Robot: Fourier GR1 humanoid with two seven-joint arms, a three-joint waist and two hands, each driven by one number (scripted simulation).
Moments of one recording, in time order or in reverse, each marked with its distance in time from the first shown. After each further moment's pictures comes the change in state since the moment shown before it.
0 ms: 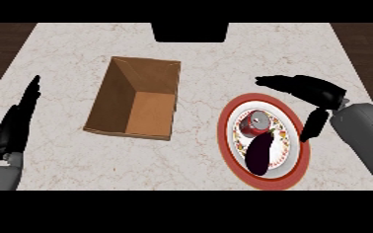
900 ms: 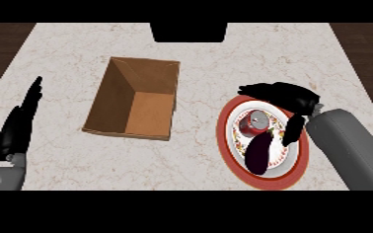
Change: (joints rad) left arm 0.006 -0.070 0.070 -0.012 -0.086 -0.046 -0.002; right arm 0.051 0.158 -0.094 -0.068 0.243 0.083 0.098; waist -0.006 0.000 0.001
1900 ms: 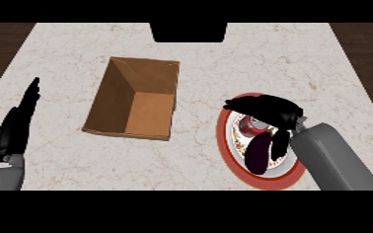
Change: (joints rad) left arm 0.001 -0.040 0.070 -0.007 -0.051 -0.054 0.002; right arm 0.110 0.117 -0.036 -0.187 0.158 0.119 0.097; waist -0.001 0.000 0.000
